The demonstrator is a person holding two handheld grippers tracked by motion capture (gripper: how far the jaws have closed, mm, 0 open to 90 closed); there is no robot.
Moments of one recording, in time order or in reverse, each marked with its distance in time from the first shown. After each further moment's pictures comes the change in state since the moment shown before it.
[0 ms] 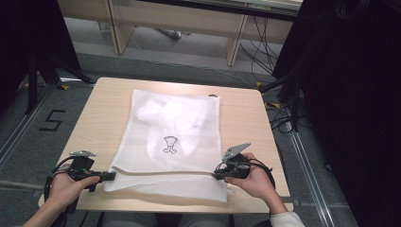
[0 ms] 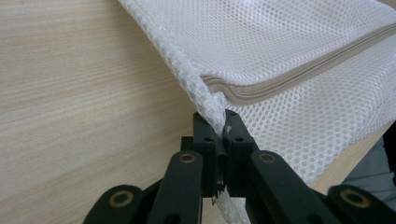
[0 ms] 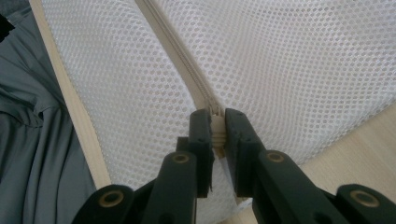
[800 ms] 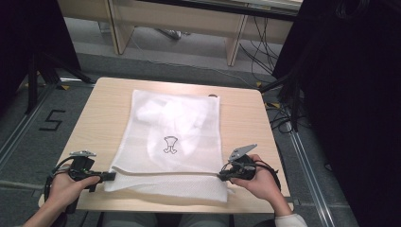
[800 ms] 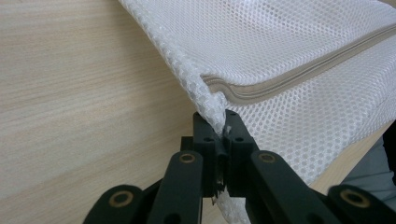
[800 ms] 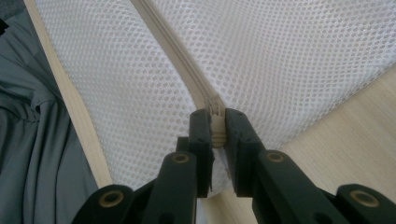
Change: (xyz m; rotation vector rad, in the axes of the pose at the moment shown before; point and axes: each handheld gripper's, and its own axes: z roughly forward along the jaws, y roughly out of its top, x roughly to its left) left arm 0.001 0.000 -0.001 0.017 -0.003 0.006; right arm -0.006 -0.013 -0.008 0.000 -0.011 0.028
